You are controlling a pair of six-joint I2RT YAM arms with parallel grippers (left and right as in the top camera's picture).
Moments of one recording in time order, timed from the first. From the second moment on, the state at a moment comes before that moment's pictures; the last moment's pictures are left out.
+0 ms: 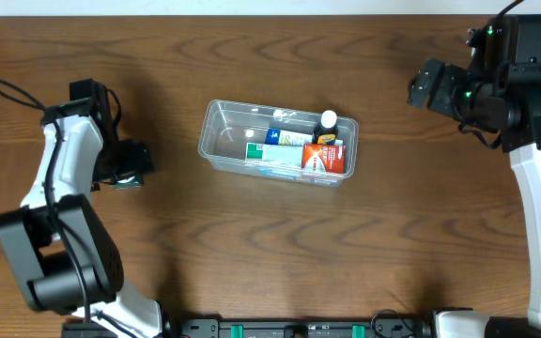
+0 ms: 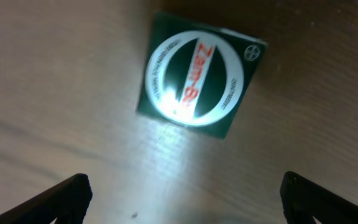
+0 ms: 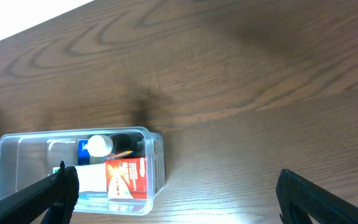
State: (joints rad) left arm 0.24 1.81 1.29 -1.04 -0.11 -0.13; right arm 0.05 1.49 1.69 -1.14 -0.07 0.40
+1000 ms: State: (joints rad) left arm 0.28 1.99 1.29 -0.91 -0.06 0.00; right arm 0.05 1.49 1.69 -1.14 -0.07 0.40
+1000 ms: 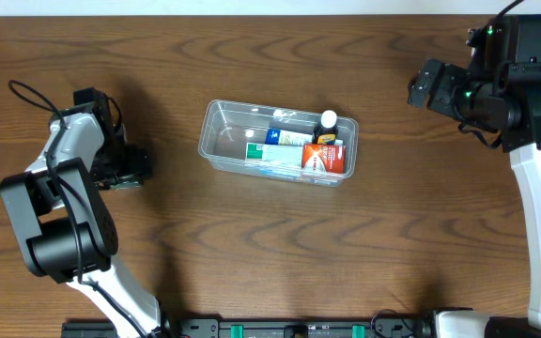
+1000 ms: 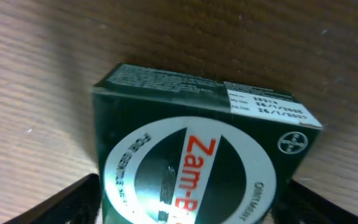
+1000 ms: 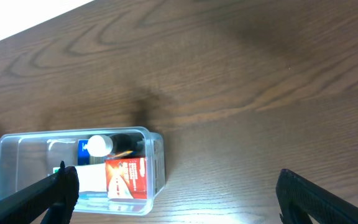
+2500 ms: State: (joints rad) left arm -0.47 1.61 1.38 -0.87 0.04 -0.29; right arm 0.05 1.49 1.69 -1.14 -0.07 0.40
